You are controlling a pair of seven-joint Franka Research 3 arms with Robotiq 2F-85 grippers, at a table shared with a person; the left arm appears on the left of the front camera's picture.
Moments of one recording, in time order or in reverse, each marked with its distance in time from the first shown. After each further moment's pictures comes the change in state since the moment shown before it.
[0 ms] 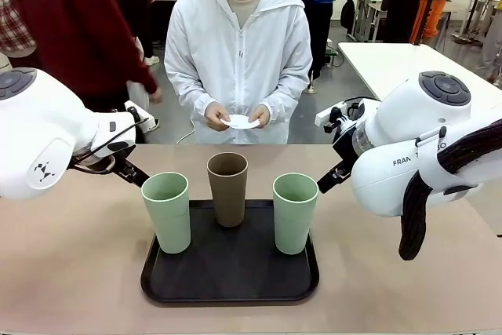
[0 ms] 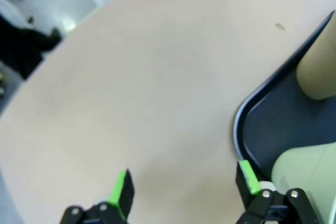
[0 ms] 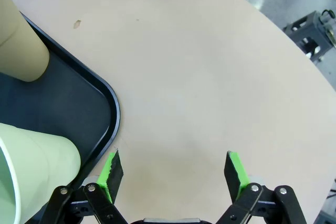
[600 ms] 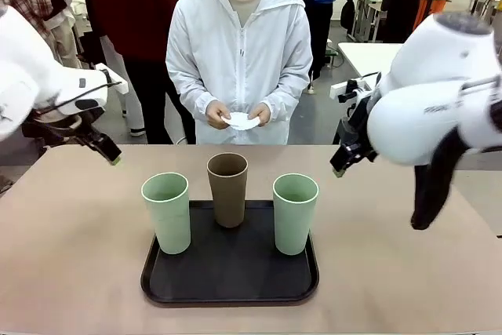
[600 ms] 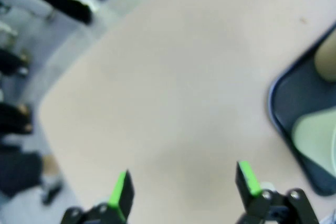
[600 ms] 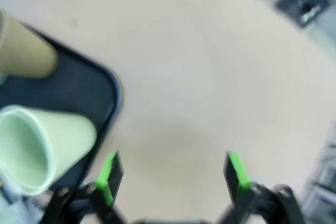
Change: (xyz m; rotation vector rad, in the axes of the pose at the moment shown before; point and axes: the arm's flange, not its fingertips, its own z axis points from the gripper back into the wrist) left arm 0.018 0.040 0.092 0.096 0.127 -0.002; right arm 0.019 -0.014 0.083 0.005 0.177 -0.156
